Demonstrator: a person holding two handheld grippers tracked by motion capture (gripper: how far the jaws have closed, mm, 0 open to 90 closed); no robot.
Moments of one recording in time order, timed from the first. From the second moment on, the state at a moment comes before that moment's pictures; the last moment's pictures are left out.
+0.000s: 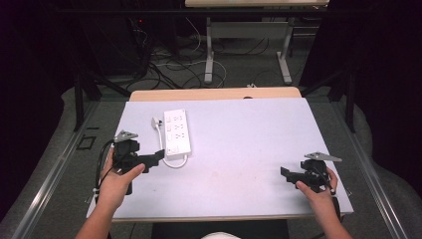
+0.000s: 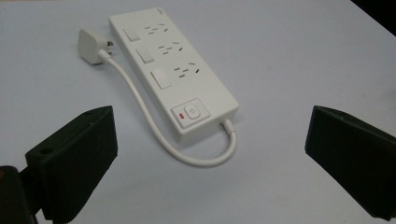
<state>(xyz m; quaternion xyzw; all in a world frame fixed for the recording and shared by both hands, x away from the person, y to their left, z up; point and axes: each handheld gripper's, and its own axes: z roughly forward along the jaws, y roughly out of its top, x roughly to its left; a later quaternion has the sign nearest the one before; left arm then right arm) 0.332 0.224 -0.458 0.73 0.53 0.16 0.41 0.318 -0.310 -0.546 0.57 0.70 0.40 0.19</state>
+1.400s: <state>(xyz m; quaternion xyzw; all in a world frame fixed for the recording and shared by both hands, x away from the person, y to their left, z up) 0.308 0.293 -0.536 0.67 0.59 0.18 0.40 0.318 -0.309 -0.546 0.57 0.70 0.39 0.19</state>
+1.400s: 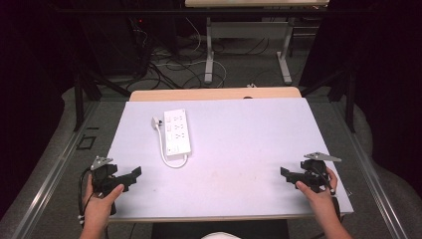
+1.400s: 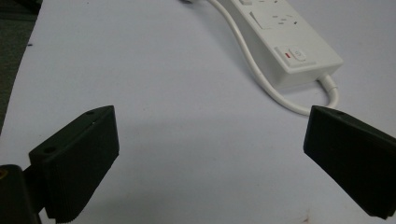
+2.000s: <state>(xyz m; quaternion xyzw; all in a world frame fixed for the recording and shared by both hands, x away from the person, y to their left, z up) 0.310 0.292 -0.553 0.69 0.59 0.19 0.38 0.319 -0.309 -0.546 0.56 0.70 0.39 0.19</state>
